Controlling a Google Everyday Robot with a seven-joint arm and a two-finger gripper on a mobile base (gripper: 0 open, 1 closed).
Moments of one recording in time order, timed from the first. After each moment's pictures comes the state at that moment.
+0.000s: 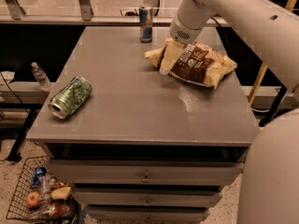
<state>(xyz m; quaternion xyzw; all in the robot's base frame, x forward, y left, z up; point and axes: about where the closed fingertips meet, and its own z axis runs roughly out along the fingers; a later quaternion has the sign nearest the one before) 0.717 -0.084 0.882 -0.57 0.78 -0.02 0.25</state>
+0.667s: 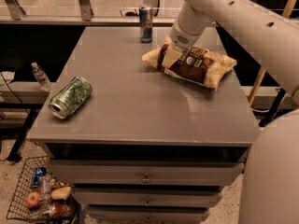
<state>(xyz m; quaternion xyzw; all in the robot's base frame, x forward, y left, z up) 0.730 -0.087 0.867 -0.55 0.79 -0.03 0.26</state>
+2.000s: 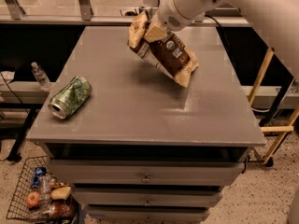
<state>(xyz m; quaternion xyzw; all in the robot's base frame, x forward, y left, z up) 0.702 -0.017 0.957 -0.58 0.71 0.05 0.40</state>
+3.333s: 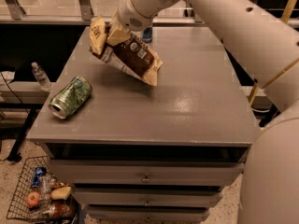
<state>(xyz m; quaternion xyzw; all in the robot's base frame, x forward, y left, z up) 0.691 0.096 0.954 -0.68 0.61 0.08 0.39</state>
